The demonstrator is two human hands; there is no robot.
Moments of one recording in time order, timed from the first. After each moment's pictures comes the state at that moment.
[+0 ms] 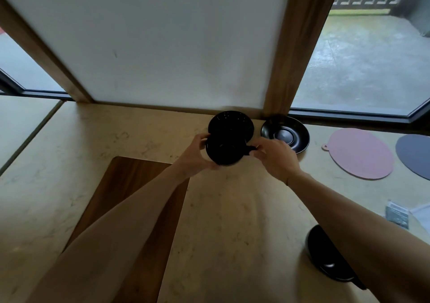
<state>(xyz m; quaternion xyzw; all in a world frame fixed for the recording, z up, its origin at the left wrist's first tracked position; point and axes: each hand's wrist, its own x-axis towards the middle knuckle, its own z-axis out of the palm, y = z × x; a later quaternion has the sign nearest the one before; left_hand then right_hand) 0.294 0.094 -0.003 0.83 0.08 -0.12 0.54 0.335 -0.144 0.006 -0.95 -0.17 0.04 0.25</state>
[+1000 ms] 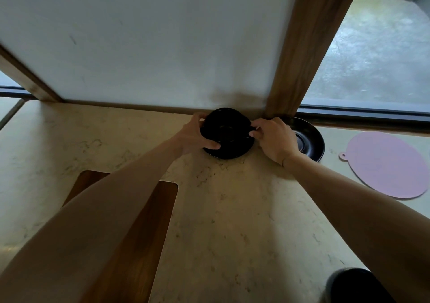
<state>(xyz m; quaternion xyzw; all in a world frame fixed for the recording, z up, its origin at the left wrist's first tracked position) 0.420 0.105 -0.040 0.83 0.09 -0.17 0.52 0.442 -0.127 -0.038 -0.96 -0.14 0.04 0.23</state>
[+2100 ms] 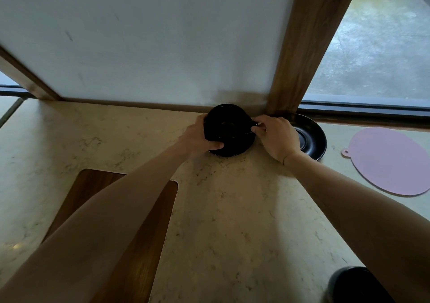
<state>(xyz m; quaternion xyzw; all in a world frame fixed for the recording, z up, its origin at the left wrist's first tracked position) 0.422 0.099 -0.068 0.88 0.09 -0.14 0.44 0.451 -0.130 -0.064 -0.96 -0.10 0.03 0.27</state>
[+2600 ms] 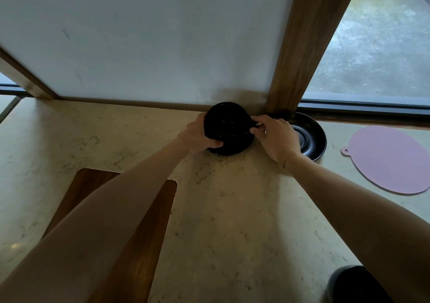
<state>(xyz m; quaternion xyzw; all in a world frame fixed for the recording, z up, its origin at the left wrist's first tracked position) 0.424 0.095 -0.058 0.87 0.09 -0.16 0.45 0.446 -0.131 -0.067 -0.96 -0.11 0.02 0.27</state>
